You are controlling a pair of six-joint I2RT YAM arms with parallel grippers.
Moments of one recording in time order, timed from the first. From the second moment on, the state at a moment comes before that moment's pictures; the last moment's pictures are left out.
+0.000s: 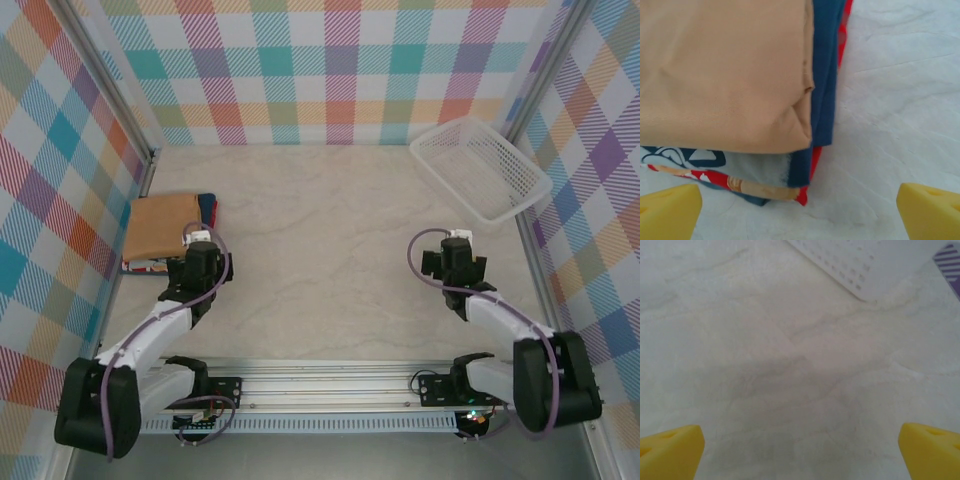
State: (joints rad) left arm -0.16 1.08 0.42 -0.03 -0.45 -0.13; right arm 0.17 1.20 0.40 0.09 0.37 0.15
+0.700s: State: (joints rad) left arm -0.07 1.56 0.41 0.68 -0.20 -0.13; right arm 0.03 1.54 0.37 0.74 0.04 0.07
